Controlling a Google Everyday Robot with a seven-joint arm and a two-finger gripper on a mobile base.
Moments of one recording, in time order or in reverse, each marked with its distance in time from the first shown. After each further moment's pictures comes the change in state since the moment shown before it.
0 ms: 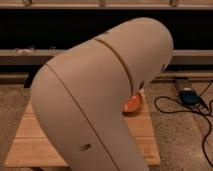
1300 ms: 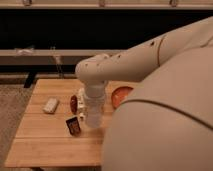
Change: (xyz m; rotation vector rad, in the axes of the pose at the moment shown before) arm 0.025 0.035 -0.134 -0.065 -0.139 -0.393
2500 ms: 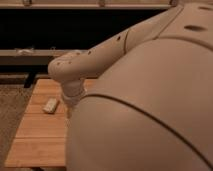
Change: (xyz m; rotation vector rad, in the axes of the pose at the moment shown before) arm -0.001 0.081 0.007 0.011 0.028 -0.452
